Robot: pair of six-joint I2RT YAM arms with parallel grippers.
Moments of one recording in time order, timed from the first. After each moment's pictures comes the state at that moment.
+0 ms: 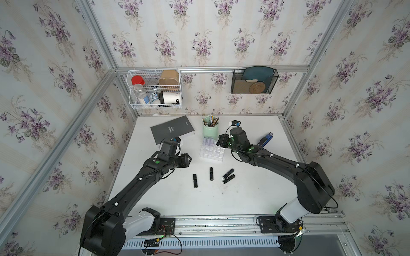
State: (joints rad) left arm -0.39 1.17 0.81 -0.53 0.23 -0.44; right arm 0.67 1.64 1.07 0.05 0.18 0.61
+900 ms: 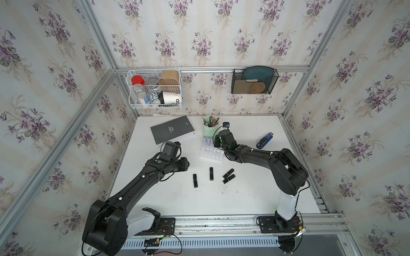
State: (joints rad) left arm -0.39 1.20 0.78 -0.56 0.23 -0.44; right arm 0.69 1.90 1.16 0.20 0.32 0.49
